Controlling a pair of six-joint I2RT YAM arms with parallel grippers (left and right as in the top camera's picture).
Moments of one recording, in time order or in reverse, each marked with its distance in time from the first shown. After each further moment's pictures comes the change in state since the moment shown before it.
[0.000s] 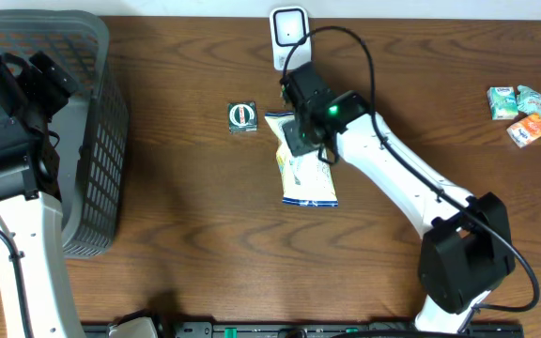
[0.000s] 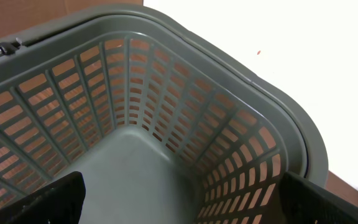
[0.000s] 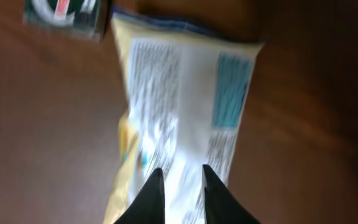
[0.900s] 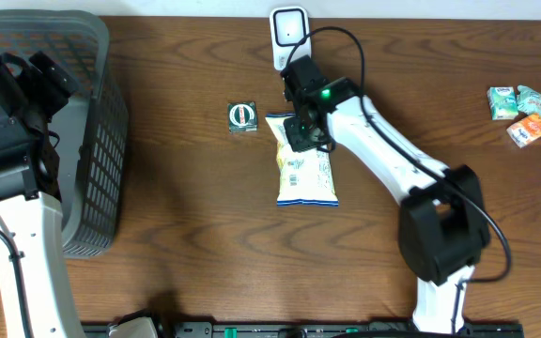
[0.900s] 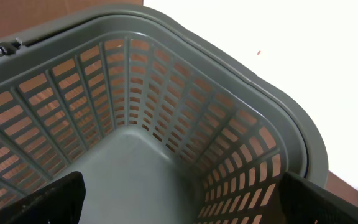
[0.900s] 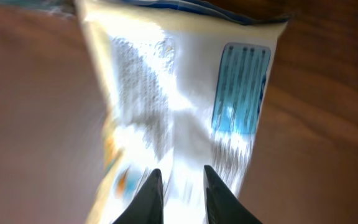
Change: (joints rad) left arm 0.000 0.000 0.000 0.000 0.000 0.000; right arm -0.037 0.142 0.124 -0.134 -0.081 0.001
